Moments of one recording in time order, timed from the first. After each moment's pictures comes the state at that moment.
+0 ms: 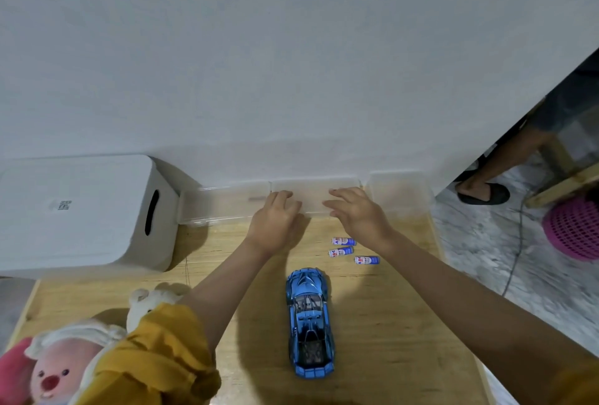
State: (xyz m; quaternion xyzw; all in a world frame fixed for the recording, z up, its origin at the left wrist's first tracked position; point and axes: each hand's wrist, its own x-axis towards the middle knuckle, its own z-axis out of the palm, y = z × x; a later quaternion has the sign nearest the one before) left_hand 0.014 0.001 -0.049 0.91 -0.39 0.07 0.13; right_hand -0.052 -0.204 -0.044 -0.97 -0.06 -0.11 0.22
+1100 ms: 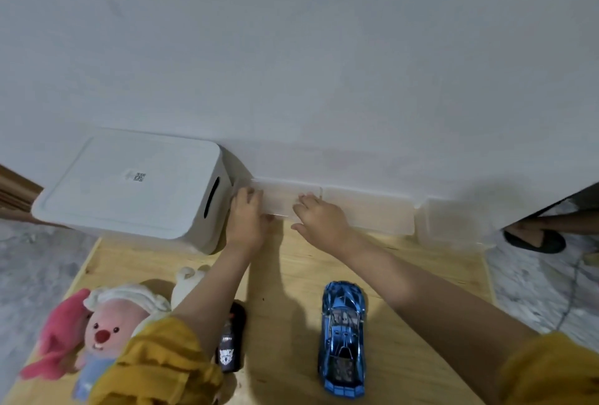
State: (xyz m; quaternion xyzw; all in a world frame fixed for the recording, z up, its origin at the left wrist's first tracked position) left_hand 0.029 0.106 -0.038 0.97 -0.04 0.01 0.25; right_hand 0.013 -0.068 -0.034 -0.98 -0.19 0.04 0.09
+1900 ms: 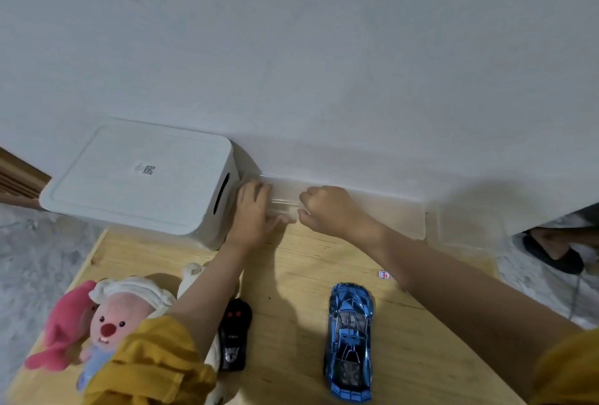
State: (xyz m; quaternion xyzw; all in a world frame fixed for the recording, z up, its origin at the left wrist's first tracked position) left_hand 0.037 0.123 -0.048 0.96 -0.13 0.02 0.26; right_hand 0.037 -0.061 -0.009 -0.96 -0.28 -0.06 0.07
